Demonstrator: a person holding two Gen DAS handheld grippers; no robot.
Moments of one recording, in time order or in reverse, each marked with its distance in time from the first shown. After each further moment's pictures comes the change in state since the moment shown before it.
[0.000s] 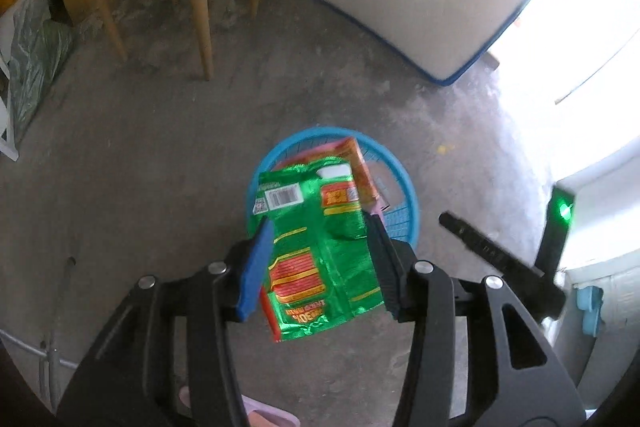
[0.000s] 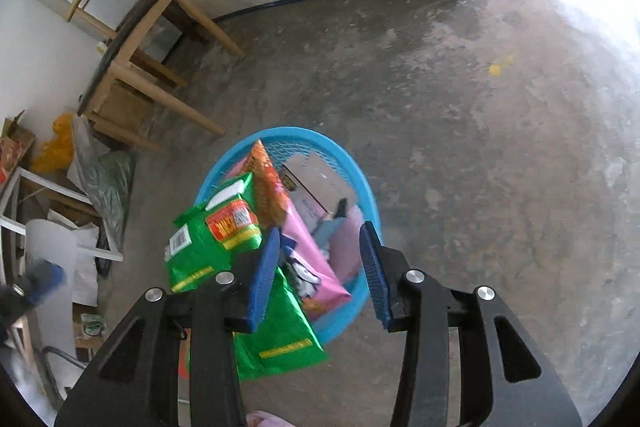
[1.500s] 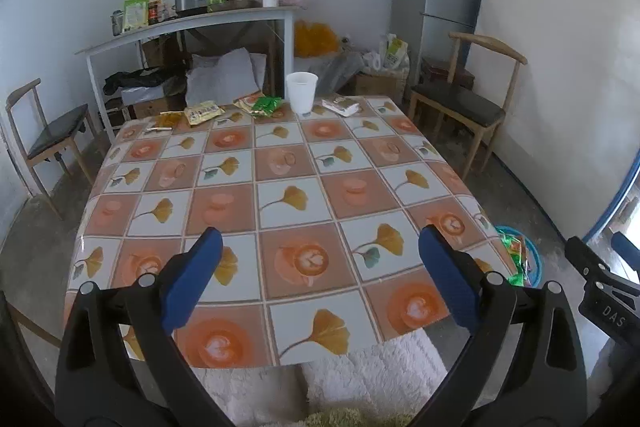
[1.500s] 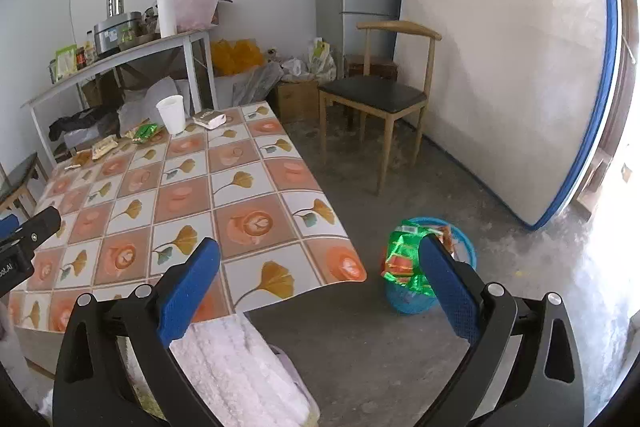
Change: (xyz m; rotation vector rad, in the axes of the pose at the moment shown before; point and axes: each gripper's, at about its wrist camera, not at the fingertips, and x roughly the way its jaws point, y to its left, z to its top) left arm -0.414 0.076 -0.383 -0.472 -0.607 0.665; right arm -0.347 0.265 -0.308 -0.835 -0.360 0.129
